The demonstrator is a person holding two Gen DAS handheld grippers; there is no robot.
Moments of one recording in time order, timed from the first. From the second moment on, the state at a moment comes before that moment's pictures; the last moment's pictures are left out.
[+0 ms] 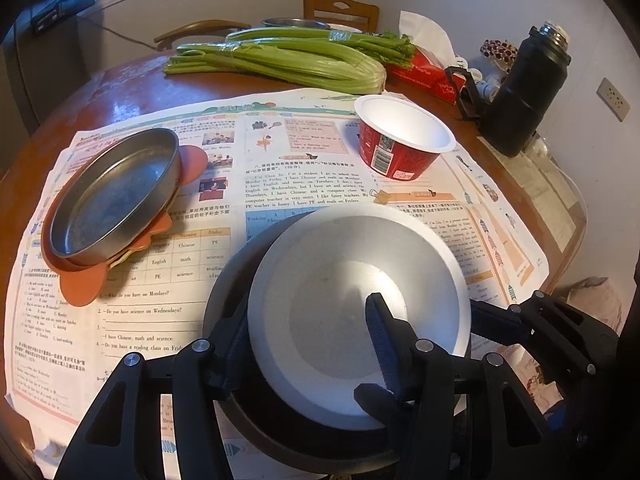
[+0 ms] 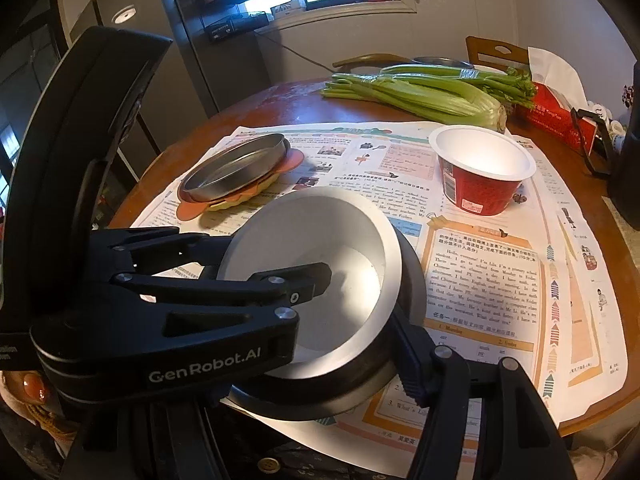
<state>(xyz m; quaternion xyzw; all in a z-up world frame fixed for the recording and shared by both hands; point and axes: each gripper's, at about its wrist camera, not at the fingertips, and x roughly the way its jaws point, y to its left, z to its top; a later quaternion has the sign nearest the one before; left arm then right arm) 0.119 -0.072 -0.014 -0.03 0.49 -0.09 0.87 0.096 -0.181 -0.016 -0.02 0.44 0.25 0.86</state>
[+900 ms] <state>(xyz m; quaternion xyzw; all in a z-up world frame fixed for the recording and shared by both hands) 0.100 -0.051 0.019 -0.05 0.46 -0.07 0.89 0.091 -0.207 0.001 0.00 0.41 0.23 0.88</state>
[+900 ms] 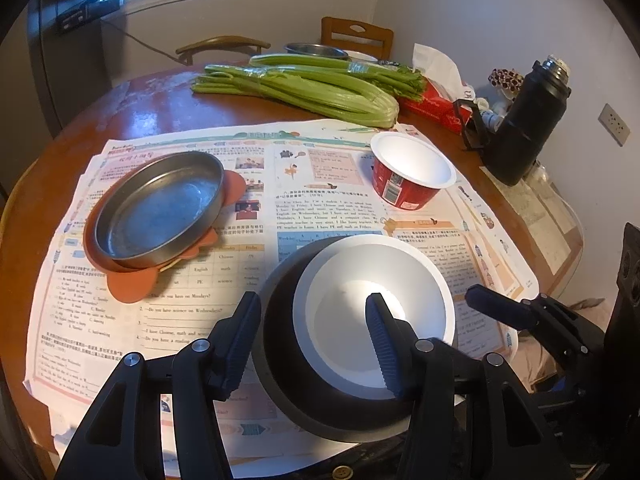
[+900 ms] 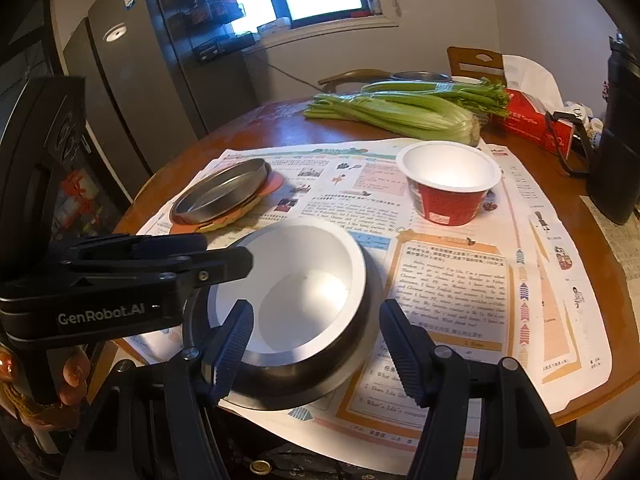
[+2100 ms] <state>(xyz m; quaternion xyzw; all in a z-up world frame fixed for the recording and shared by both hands) 0.129 -0.089 0.083 -0.03 0.41 -0.11 0.90 0.098 -0.302 0.063 0.08 0.31 0.14 0.94</state>
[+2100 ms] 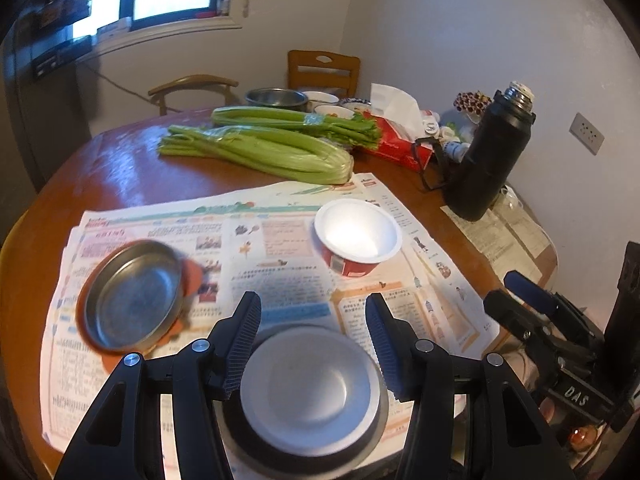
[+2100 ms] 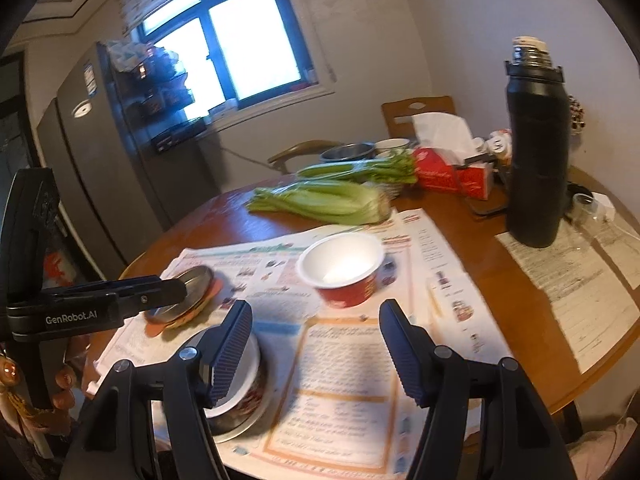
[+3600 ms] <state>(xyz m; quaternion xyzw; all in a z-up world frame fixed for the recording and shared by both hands) 0.306 -0.133 -0.017 -0.03 0.54 -0.19 0.82 0.241 -0.252 -0.030 0.08 0.47 0.20 0.86</state>
